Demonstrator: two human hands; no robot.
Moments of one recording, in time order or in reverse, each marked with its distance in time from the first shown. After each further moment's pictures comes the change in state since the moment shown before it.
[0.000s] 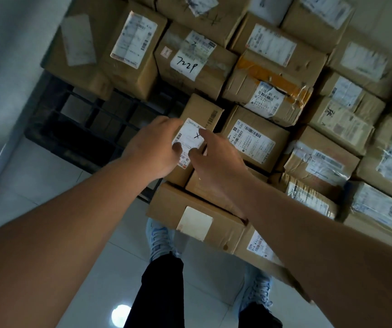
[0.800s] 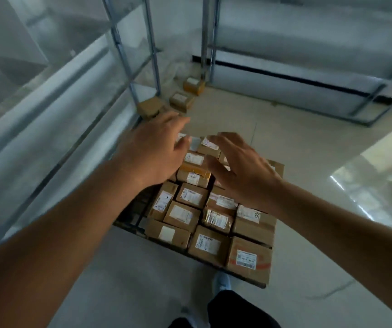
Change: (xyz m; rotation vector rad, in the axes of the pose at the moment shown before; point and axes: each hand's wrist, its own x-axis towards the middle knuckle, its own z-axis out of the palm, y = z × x) left_hand -0.428 0.426 -0.346 0.229 0.438 0.404; right_hand -0.549 -0.102 -0.365 -0.305 0.451 -0.529
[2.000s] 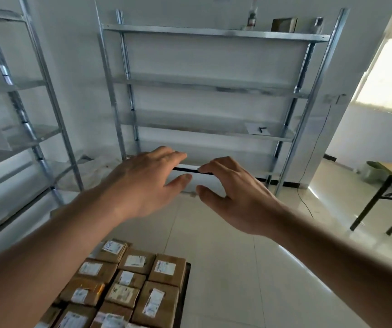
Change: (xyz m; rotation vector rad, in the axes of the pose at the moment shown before) left_hand 0.170 0.532 -0.037 0.109 0.104 0.294; right_hand -0.198 0.290 -0.457 -0.171 0.294 -0.007
